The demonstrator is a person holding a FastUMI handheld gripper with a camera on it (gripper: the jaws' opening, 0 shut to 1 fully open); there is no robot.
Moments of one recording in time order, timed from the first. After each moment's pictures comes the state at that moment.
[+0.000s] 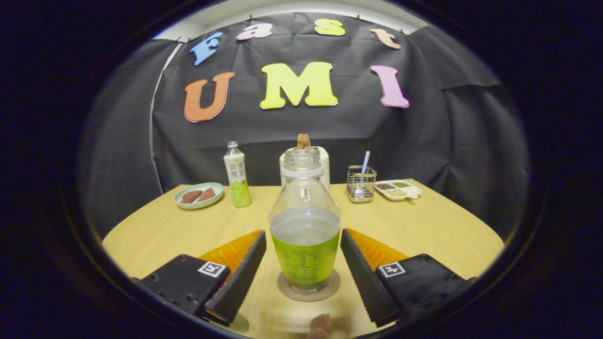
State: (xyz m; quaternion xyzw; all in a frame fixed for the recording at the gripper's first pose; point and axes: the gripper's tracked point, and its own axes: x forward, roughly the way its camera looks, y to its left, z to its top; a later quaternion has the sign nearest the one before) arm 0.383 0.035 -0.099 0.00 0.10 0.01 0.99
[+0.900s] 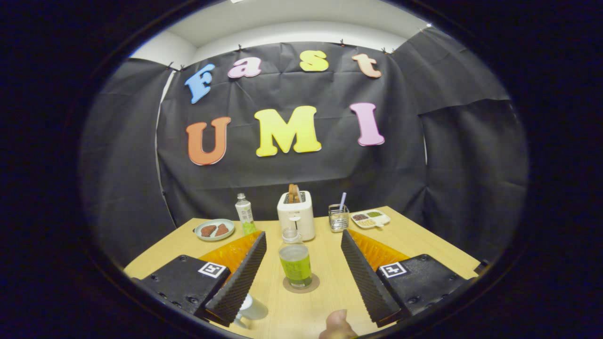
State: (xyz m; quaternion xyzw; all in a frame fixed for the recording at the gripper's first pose) arm 0.229 0.005 0.030 0.04 0.04 -0.03 1.00
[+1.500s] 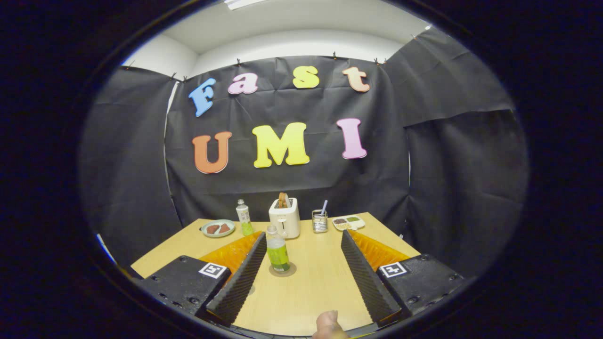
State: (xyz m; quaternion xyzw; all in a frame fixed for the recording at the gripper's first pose) arm 0.089 -0.052 0.053 0.00 0.02 -0.01 1.00
